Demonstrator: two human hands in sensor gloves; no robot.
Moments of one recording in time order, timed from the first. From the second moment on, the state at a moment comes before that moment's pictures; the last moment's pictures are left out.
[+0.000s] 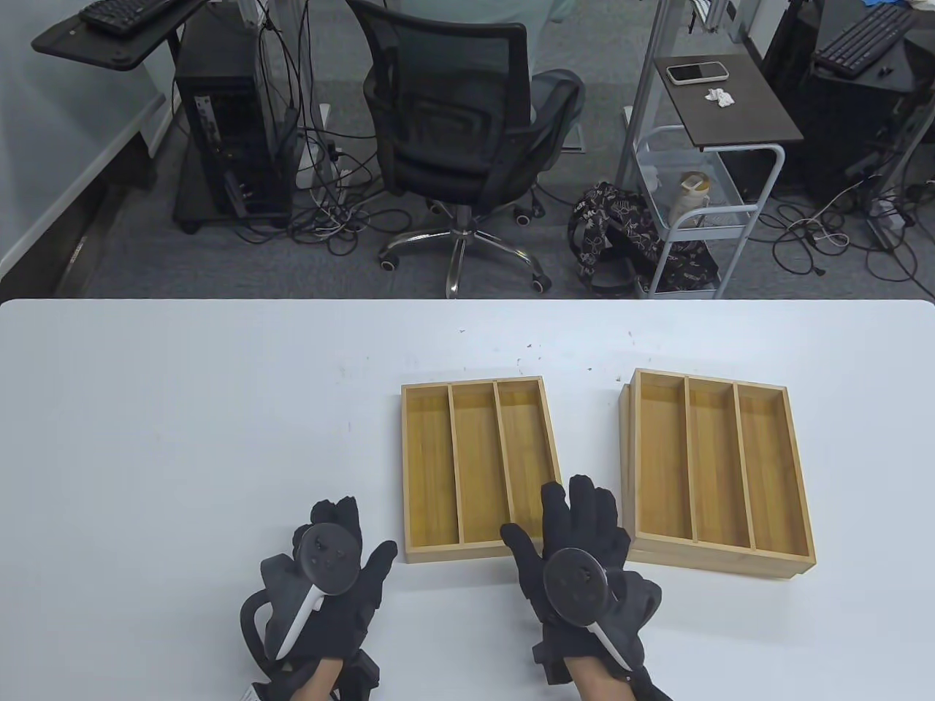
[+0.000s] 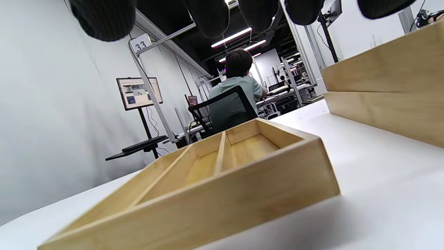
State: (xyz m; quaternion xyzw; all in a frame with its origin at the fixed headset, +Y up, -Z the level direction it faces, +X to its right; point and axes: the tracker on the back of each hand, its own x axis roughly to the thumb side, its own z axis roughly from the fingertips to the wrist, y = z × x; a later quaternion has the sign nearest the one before) left_hand -0.194 -0.706 -0.227 -0.10 0.12 0.17 0.97; right_hand 0.100 -0.705 -0.226 -0.01 -0.12 0.97 0.20
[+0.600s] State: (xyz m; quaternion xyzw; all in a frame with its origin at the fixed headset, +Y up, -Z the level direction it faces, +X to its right) left_hand -0.145 -0.729 -0.261 -0.09 0.18 0.02 0.98; right_hand 0.112 -0.712 -0.220 -0.03 -0.11 0.97 0.22
